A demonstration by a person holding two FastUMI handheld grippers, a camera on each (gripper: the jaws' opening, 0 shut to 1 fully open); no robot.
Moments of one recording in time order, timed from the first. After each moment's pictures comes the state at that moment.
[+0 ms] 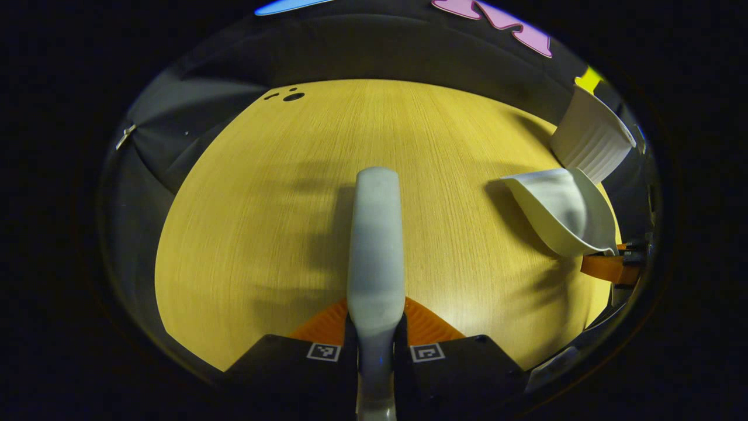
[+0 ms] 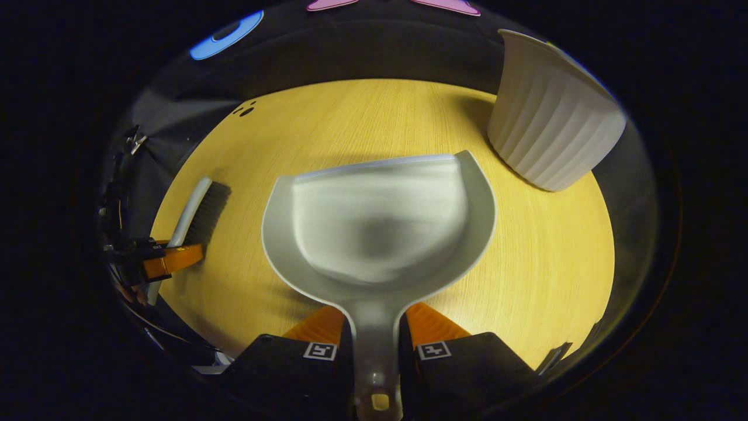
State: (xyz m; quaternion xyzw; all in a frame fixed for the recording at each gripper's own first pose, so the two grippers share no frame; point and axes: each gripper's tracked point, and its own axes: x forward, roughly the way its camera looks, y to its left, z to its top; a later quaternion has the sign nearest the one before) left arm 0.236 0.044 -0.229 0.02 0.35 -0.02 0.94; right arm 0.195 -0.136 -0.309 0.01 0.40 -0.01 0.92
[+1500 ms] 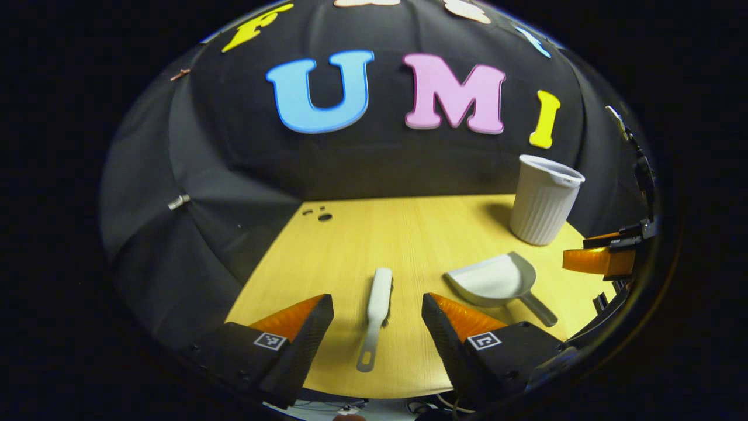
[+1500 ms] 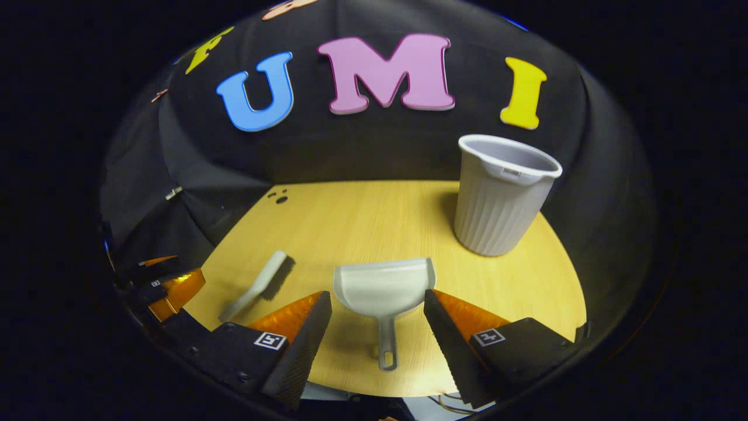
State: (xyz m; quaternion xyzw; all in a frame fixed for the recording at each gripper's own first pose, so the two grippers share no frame) left arm 0.077 0.029 -0.039 0.04 0.03 0.01 1.00; right arm 0.100 -0.117 -0.107 0.01 0.13 -0.01 0.99
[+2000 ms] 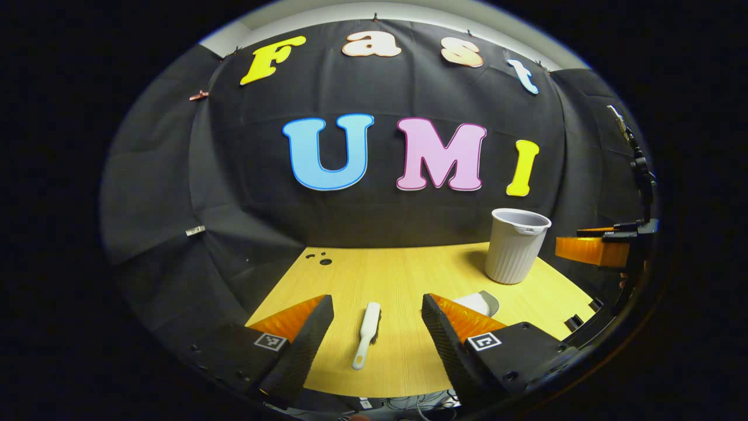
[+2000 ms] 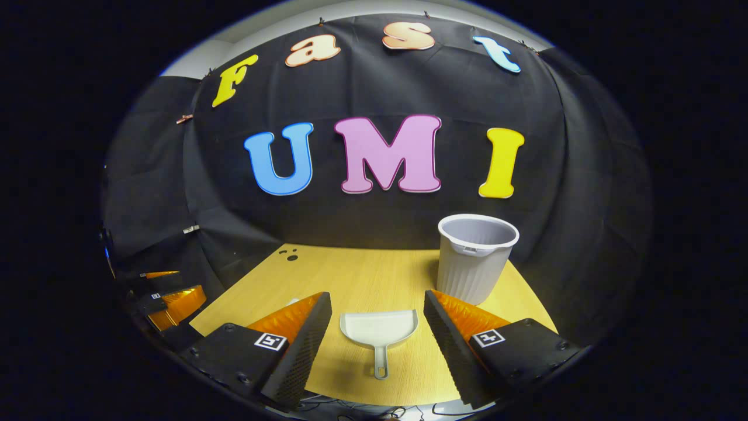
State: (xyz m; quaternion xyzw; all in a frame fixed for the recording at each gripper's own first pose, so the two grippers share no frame) left arm -0.015 0.010 0.015 0.04 -0.07 -0.02 1.00; right arm 0.014 -0.118 -0.008 -0.01 -0.03 -0.02 1.00
